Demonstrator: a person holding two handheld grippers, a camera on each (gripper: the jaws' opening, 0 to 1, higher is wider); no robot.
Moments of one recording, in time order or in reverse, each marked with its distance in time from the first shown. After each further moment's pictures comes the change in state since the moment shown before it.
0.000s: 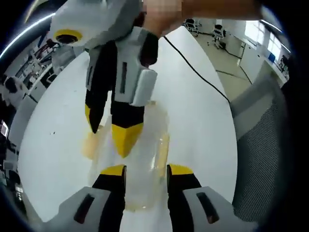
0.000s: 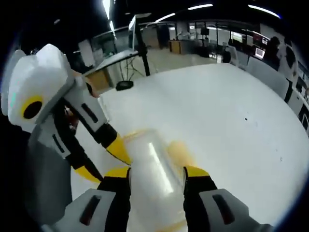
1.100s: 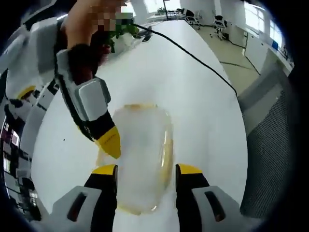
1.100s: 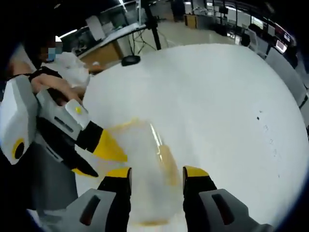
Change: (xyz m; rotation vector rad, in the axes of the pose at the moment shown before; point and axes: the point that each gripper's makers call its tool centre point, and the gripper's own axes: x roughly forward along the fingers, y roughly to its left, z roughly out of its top) left arm 0.002 0.007 0.013 0.136 0.032 0.144; right arm 0.009 -0.010 -0.001 -0.115 0.318 0.135
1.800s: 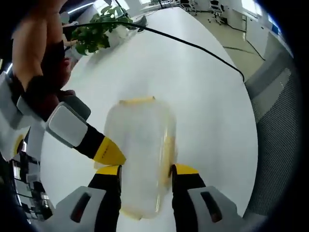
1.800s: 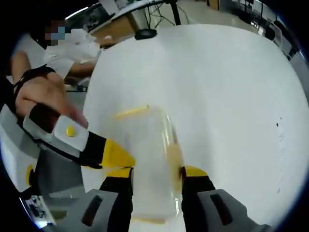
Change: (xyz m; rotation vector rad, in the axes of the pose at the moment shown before) left arm 0.015 -0.003 -0.004 0.025 0.077 0.036; right arm 0.014 0.011 -0.013 -0.069 0.228 0.110
